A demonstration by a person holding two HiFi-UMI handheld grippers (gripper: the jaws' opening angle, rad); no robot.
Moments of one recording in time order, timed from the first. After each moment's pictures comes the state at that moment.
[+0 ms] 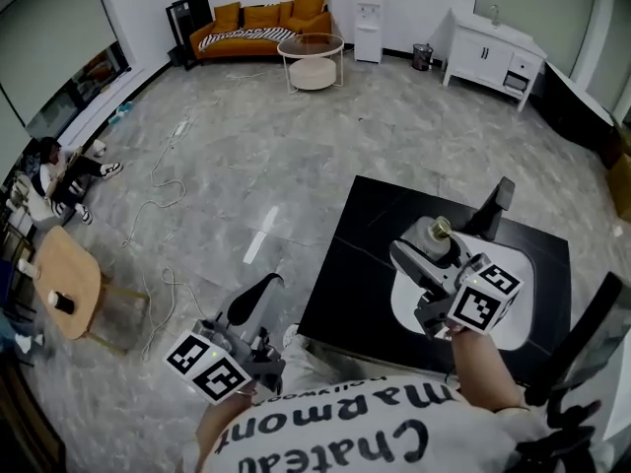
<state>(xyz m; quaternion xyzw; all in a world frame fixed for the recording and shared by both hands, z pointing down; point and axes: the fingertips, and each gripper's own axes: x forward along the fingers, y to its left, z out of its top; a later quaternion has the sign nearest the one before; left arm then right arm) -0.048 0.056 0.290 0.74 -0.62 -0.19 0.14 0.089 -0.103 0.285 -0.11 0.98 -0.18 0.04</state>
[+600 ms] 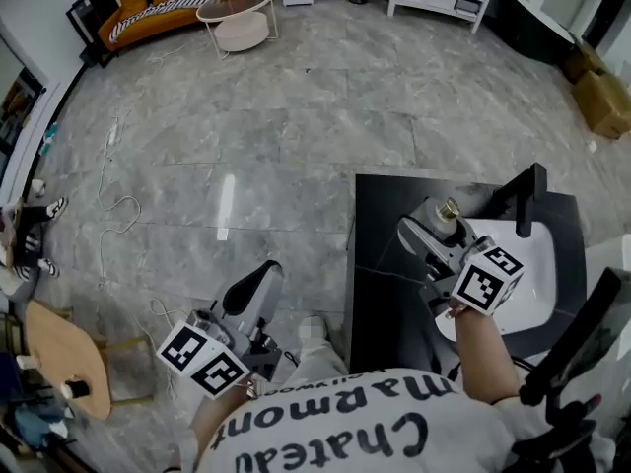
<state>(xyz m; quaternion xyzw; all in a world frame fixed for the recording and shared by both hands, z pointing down) -0.204 -0.115 0.334 0.81 -0.52 -0.12 0.23 -0.016 -0.249 0.359 -0.29 0.92 -0.25 0.01</state>
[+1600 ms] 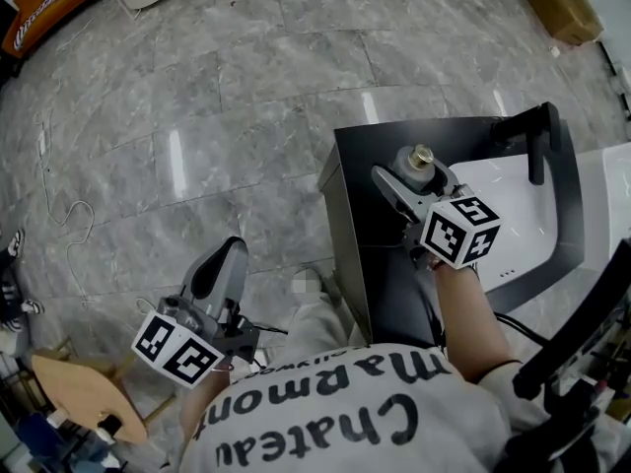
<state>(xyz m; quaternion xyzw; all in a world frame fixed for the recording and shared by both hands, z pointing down) -0.260 -0.198 0.423 0.81 -0.45 -0.10 0.35 -0.028 -0.319 0.475 -0.45 0.85 -0.25 -0.13</state>
